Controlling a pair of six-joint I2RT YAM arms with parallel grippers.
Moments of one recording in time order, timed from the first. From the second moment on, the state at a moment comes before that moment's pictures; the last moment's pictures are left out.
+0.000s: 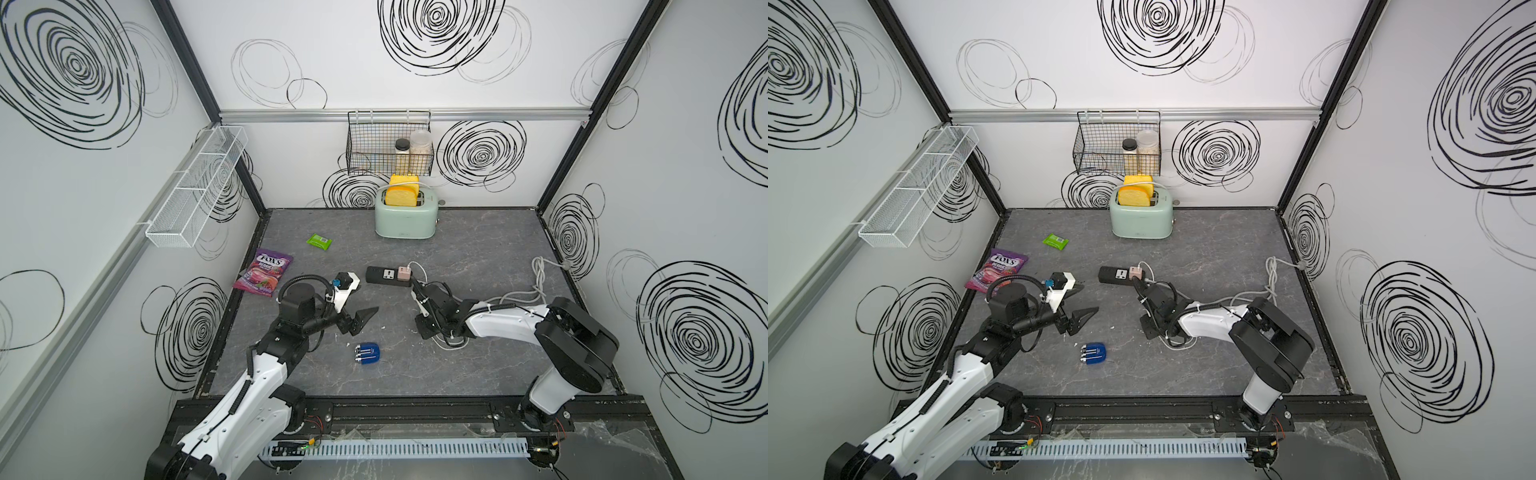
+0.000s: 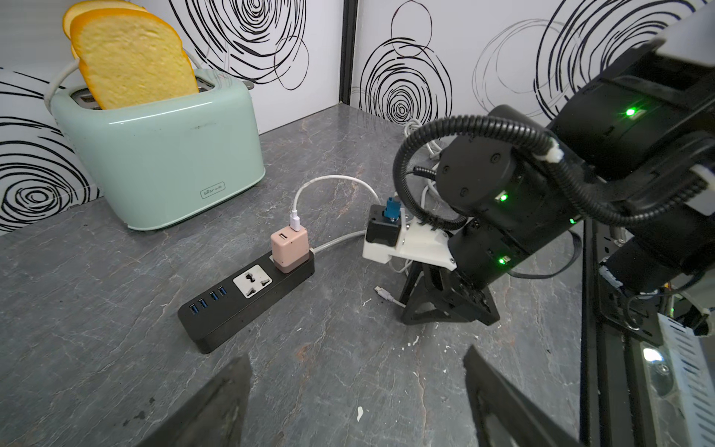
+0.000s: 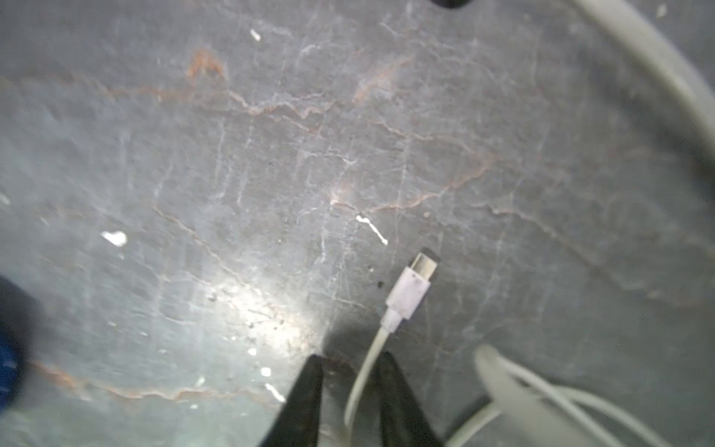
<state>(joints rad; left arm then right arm) -0.29 0.81 0.44 0.02 0.64 0.10 0.87 1.66 0.80 -0.21 0.05 0.40</state>
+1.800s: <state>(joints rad) -0.63 1.40 0.70 0.28 1.07 -0.19 0.86 0.89 0.60 -0.22 -0.15 -0.64</state>
